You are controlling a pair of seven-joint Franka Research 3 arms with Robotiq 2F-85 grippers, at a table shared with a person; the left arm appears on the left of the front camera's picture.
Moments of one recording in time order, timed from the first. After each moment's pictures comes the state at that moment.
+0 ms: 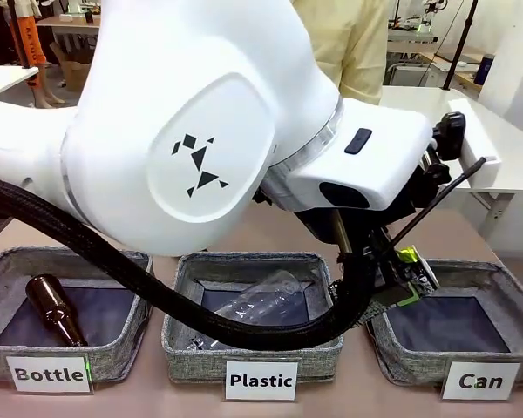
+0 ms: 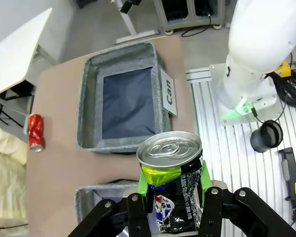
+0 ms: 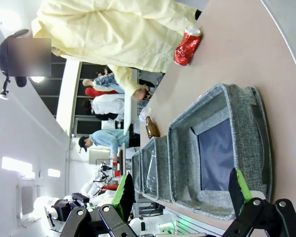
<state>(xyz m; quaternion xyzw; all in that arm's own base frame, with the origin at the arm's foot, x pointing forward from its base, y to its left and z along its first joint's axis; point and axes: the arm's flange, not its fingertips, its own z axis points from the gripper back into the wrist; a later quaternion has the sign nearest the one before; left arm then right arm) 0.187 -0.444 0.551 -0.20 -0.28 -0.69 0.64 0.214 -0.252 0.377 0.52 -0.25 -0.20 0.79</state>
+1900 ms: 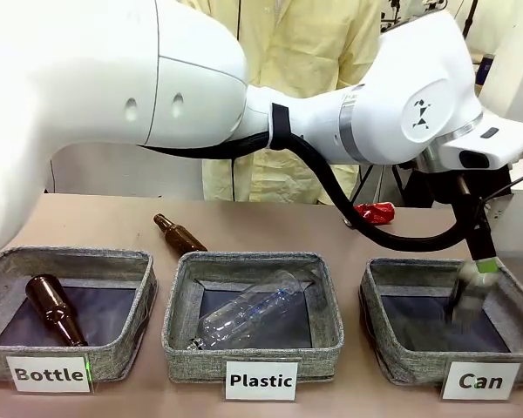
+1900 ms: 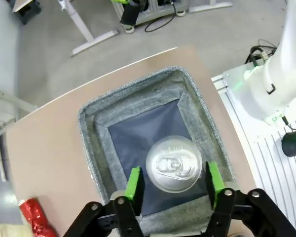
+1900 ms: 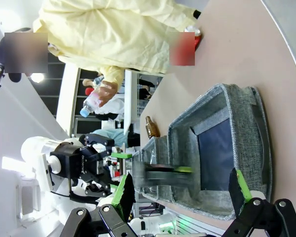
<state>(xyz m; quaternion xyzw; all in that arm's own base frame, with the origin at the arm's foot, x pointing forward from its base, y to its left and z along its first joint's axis) 0.358 -0.654 0.493 -0.23 -0.18 -0.78 0.56 0.214 -0.252 0.376 0.52 -0.25 -0.20 0.79</state>
